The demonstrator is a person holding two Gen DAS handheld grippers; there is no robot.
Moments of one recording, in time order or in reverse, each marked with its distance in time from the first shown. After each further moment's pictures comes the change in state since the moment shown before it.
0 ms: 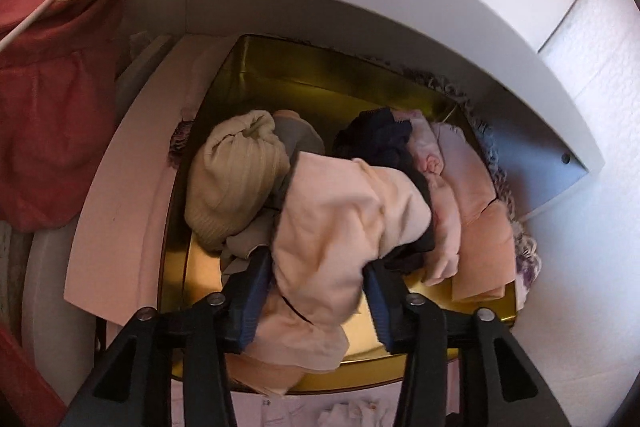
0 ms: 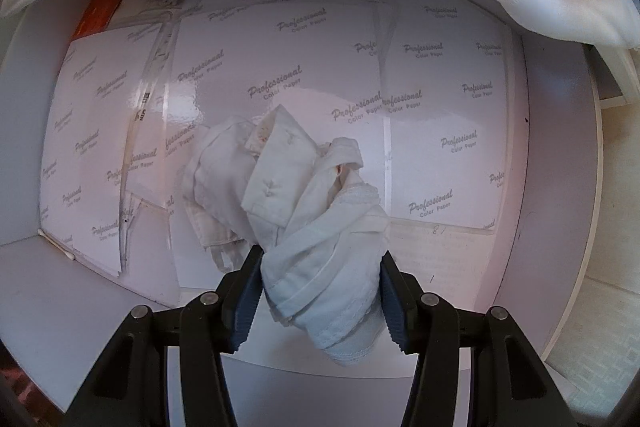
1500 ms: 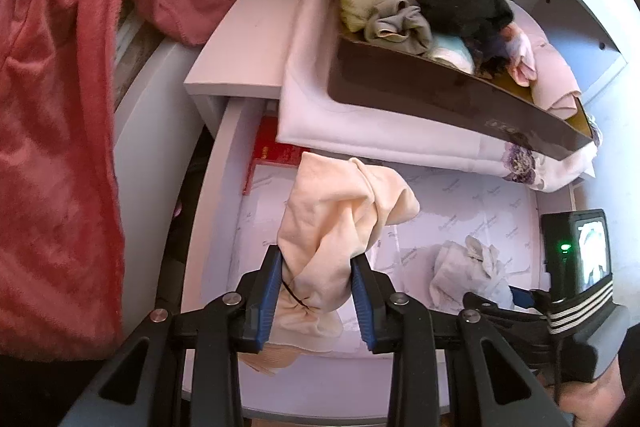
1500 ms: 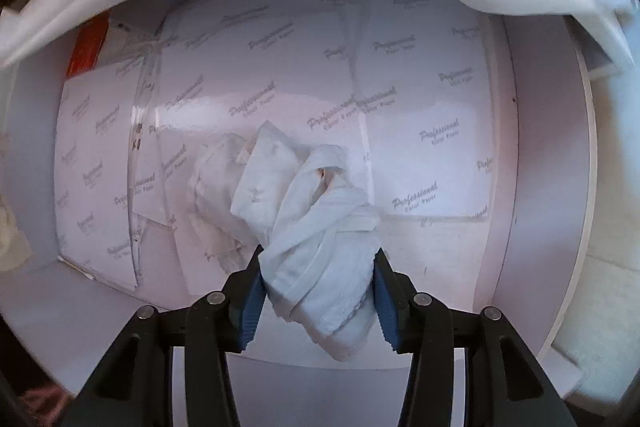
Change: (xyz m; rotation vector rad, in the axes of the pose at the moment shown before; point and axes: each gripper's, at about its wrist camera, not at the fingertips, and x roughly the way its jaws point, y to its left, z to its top) left arm -0.041 0.047 -0.136 -0.003 0.126 0.231; right arm -0.008 -0.027 0.015 0.093 0.019 0.054
